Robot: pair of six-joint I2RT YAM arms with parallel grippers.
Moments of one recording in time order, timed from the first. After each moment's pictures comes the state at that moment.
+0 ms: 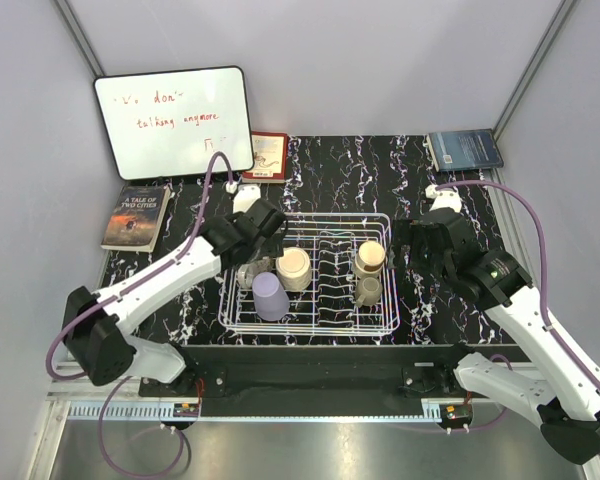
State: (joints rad) left arm -0.76 1.38 1.19 -0.88 -0.56 -0.76; right arm 0.60 0.91 1.11 -0.93 0.32 0.49
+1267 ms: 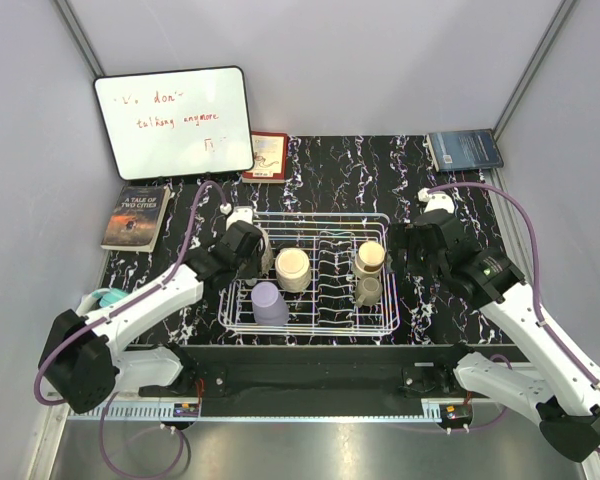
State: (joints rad) left arm -0.68 1.19 0.81 -0.54 -0.35 -0.56; right arm 0.60 0.92 1.08 -0.93 0.30 0.46
